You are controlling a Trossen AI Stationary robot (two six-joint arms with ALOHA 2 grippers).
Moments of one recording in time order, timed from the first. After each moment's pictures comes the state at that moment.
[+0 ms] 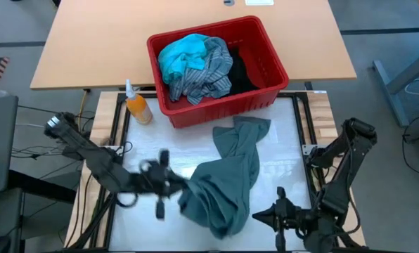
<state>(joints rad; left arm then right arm) -0.63 1.29 1.29 -0.01 -0.71 -0.24 1.01 1.49 1.30 -0.46 0.93 0.91</state>
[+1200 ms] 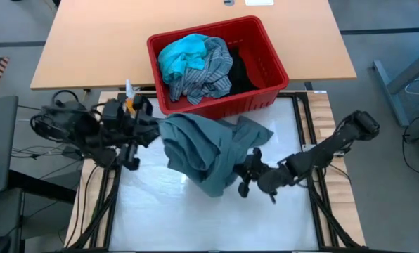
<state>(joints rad) -0.39 1.18 1.57 0.04 -0.43 -0.03 0.51 1.34 0.93 -0.10 0.72 0.57</state>
